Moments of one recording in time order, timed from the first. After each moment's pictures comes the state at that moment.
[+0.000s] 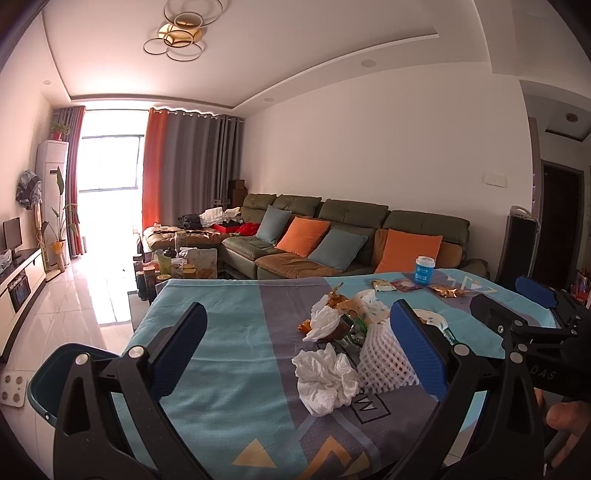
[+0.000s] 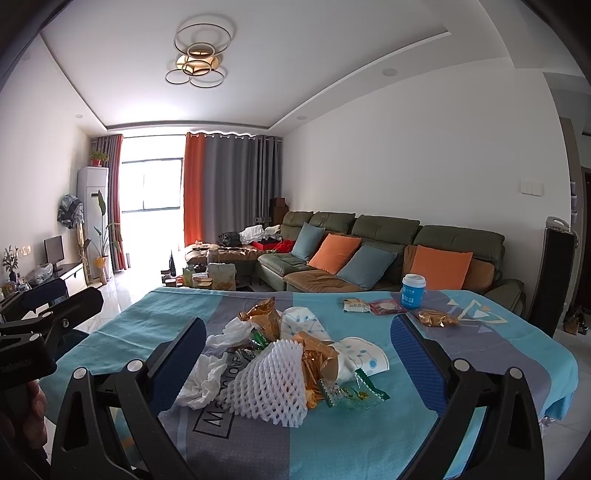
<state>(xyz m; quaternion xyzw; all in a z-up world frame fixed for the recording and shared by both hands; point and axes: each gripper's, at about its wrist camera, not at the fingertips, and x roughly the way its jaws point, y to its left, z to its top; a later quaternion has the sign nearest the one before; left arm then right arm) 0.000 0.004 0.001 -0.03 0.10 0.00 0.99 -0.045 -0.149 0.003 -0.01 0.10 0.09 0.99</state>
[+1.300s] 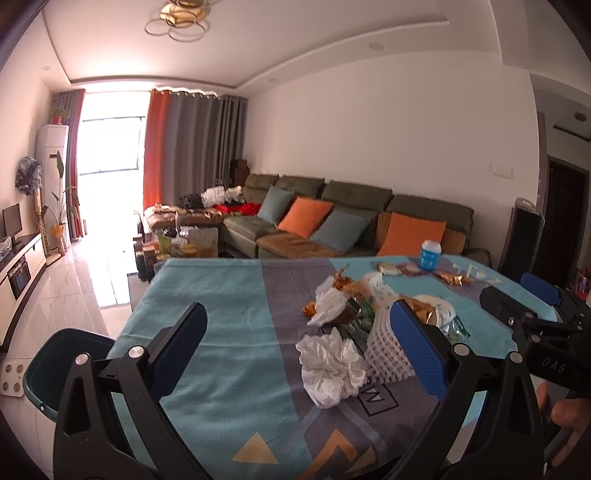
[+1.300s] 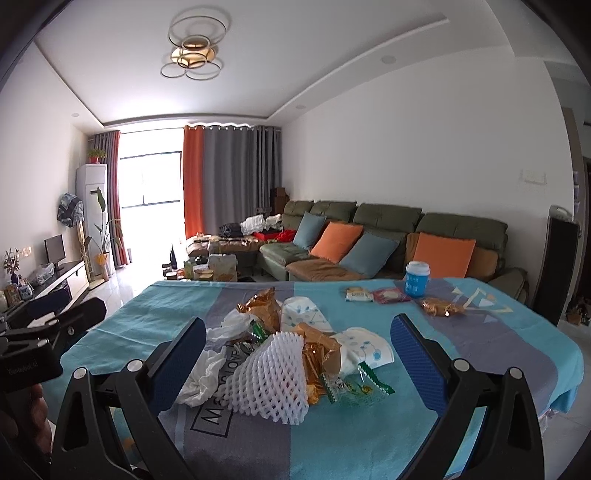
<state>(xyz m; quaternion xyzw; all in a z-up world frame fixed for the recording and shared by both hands) 0.021 0.012 -0.010 -0.03 0.15 0.00 0.99 -0.030 -0.151 0.003 0.00 0.13 0.10 0.99</state>
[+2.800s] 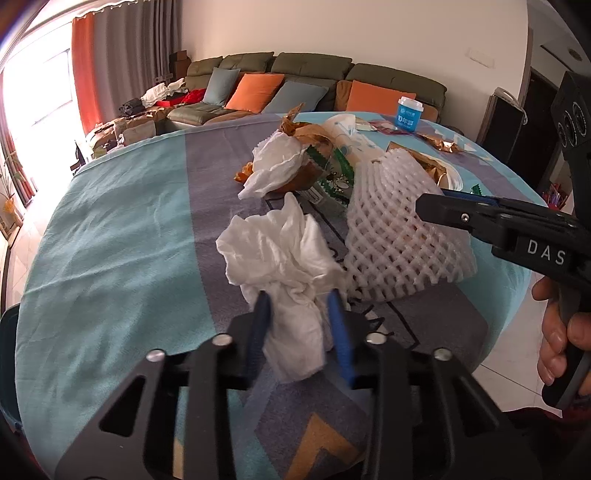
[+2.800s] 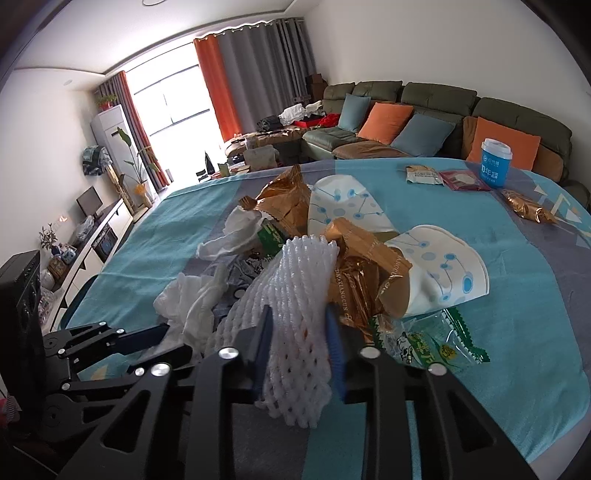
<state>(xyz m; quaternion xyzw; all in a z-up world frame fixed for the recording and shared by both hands) 0.133 -0.028 -0.104 0.01 0.39 -0.10 0.92 0.080 -0.139 -0.056 0.03 0.36 0.20 0.91</state>
